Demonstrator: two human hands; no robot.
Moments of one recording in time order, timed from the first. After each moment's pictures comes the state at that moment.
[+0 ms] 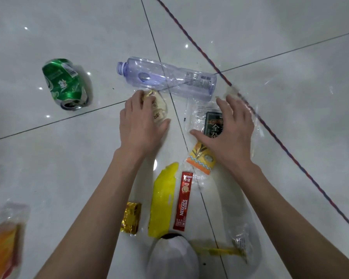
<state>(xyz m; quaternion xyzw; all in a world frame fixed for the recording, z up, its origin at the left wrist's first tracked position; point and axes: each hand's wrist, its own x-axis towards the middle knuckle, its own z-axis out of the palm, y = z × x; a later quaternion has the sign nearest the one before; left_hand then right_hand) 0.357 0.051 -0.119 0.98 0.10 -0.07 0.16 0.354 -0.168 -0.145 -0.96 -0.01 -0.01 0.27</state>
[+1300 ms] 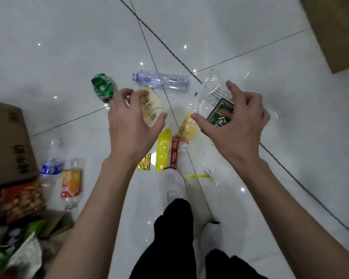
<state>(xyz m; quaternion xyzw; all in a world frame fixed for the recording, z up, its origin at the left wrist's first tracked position) 0.236 0.004 0.166 0.97 0.09 0.03 0.22 0.243 -0.210 0.150 -0.95 0.08 -0.04 0.31</state>
